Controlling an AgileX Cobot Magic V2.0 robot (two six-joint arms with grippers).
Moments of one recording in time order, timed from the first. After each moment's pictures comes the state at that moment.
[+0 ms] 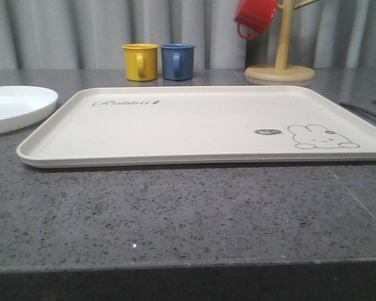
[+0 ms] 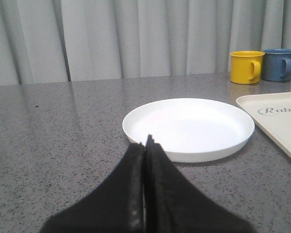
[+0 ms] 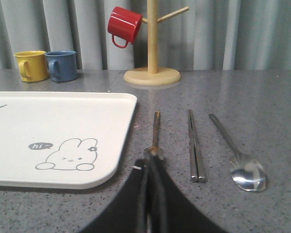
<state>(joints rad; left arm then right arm) 0.03 0.00 0.00 -0.05 0.07 0.10 0.07 -0.01 0.03 0.13 0.03 -0.07</state>
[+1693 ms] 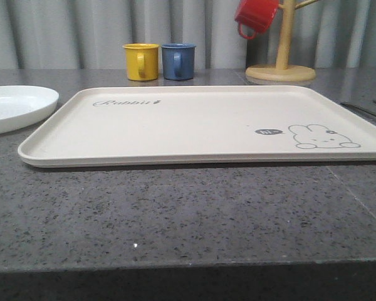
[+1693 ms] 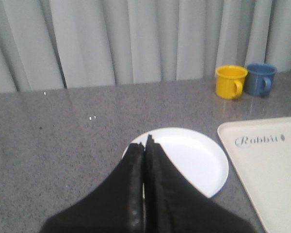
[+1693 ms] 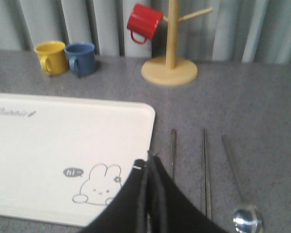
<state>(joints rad) 0.03 0.41 -0.75 -0.05 0.65 0.10 0.07 0.48 -0.67 0.12 0.53 -0.07</state>
